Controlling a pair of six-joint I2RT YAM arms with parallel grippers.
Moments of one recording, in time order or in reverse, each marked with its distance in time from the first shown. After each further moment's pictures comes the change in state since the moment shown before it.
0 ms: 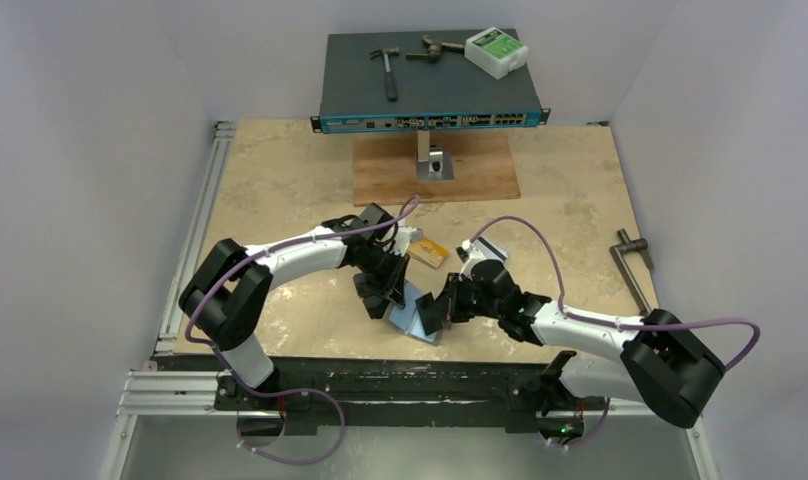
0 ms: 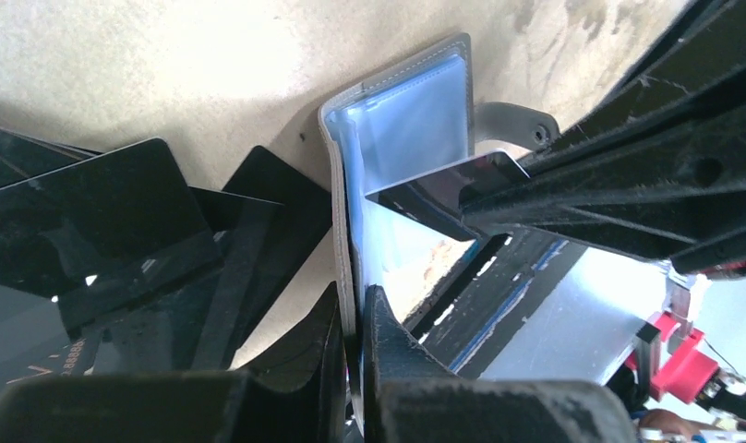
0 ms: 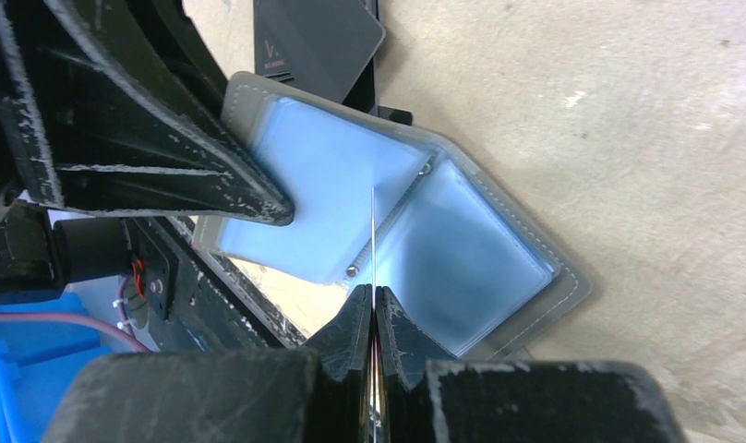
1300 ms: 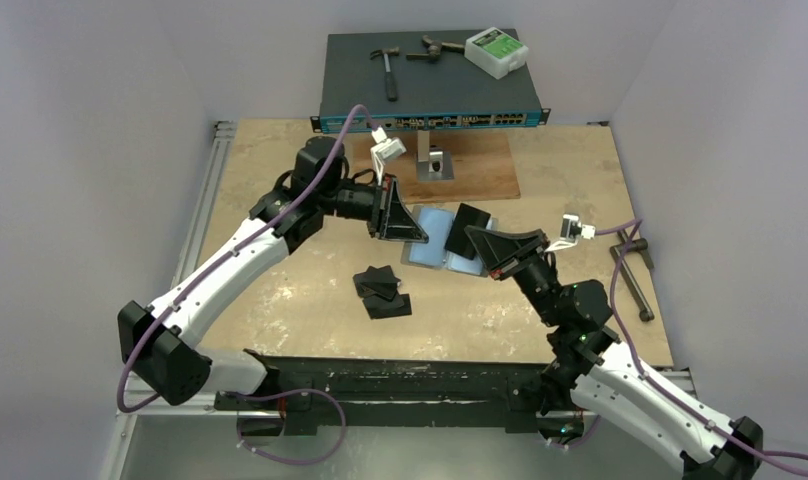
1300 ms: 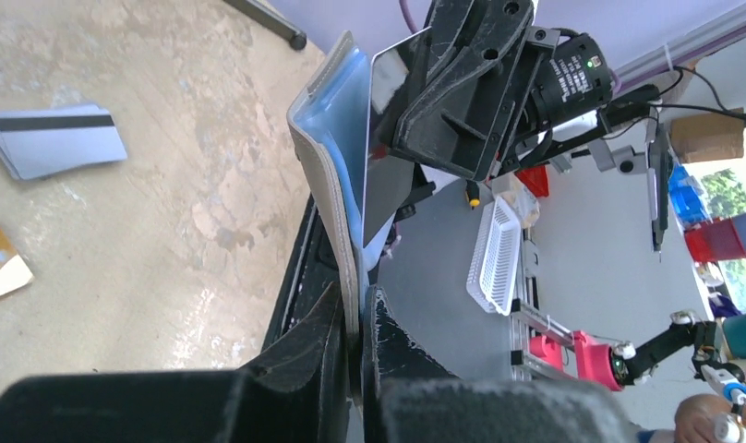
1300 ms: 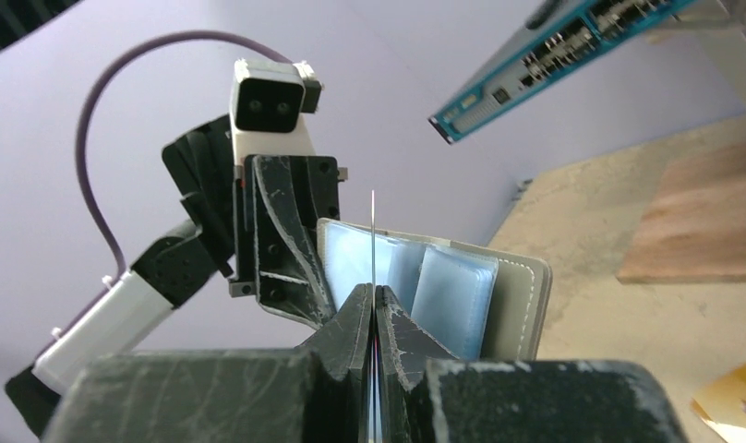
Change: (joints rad) left arm 0.088 -0.331 0.255 0.229 0.425 -0.209; right arm -0.053 -0.661 0.010 0.304 0.307 0.053
